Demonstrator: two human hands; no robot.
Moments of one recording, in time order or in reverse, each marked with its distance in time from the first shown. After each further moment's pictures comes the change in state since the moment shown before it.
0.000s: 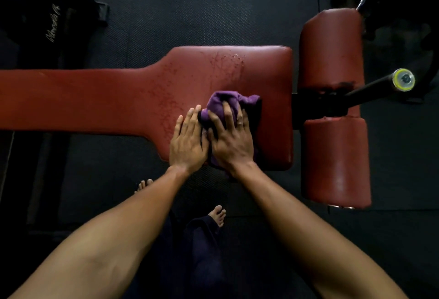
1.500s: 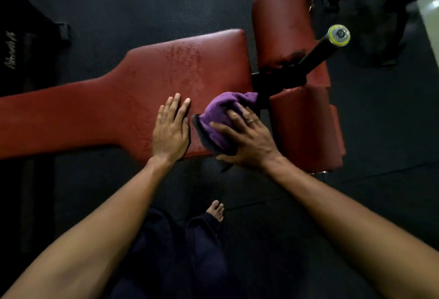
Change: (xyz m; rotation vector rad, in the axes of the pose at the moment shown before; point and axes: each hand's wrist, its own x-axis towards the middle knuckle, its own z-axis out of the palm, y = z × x) left_hand 0.019 0.024 0.003 -0.053 0.022 0.118; right_hand -0.072 0.095 -0.066 0.008 -0.045 -0.166
